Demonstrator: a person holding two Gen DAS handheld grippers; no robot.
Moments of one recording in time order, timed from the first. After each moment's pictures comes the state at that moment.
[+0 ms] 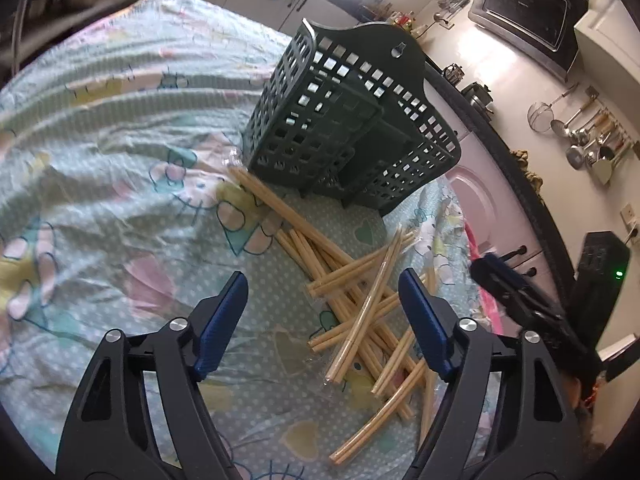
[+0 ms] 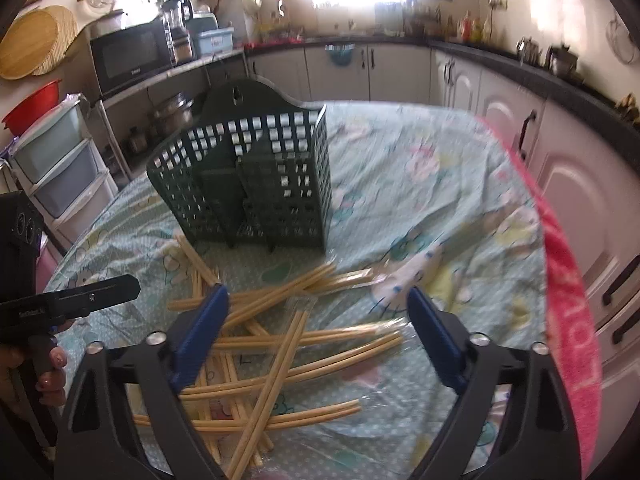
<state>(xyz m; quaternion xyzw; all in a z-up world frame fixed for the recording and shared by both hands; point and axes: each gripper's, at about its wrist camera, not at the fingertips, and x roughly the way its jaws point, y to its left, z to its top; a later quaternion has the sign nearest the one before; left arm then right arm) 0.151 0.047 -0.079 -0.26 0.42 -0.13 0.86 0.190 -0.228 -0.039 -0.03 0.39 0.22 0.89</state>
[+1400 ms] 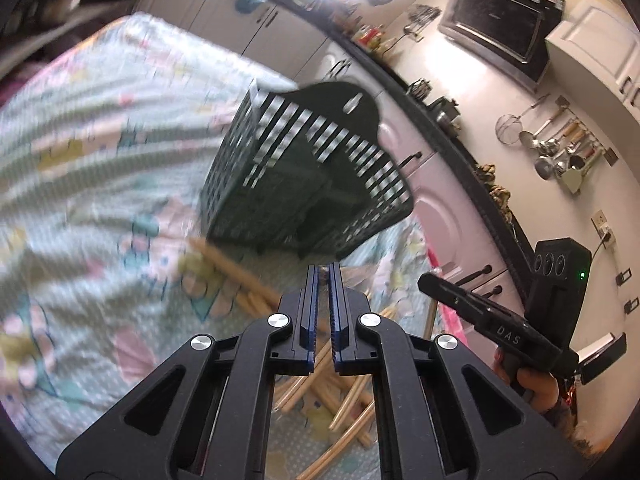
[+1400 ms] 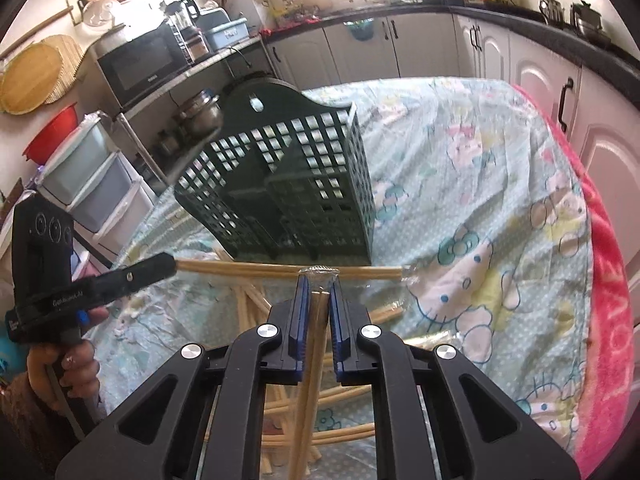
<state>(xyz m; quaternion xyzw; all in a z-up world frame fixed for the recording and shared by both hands) 0.175 0.051 -0.026 -0.26 0.37 -0.18 0.87 0.214 -0.222 -0.009 0.03 0.42 0.28 0.87</state>
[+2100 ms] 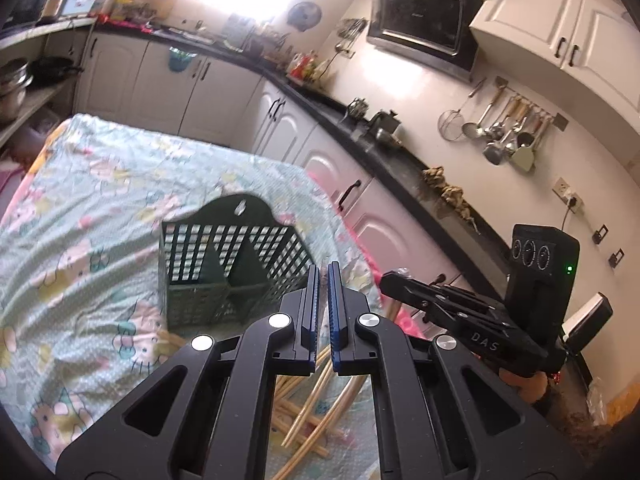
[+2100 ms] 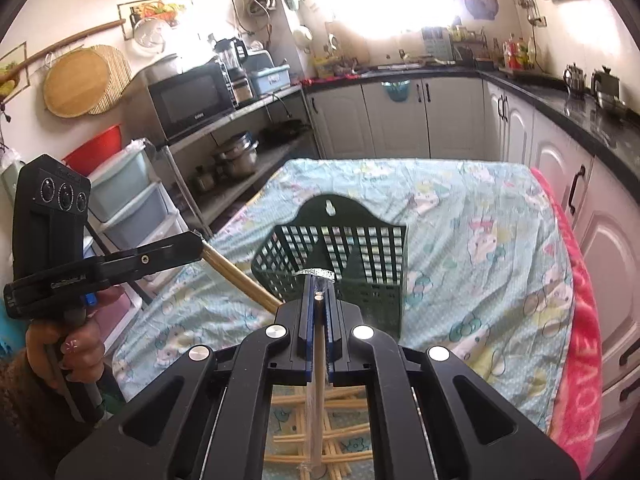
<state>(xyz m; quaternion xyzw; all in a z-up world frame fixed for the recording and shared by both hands) 0.164 0.028 0.078 -0.19 0.30 -0.24 0.90 0.191 -0.211 0.083 0.02 0.32 0.32 0.89</state>
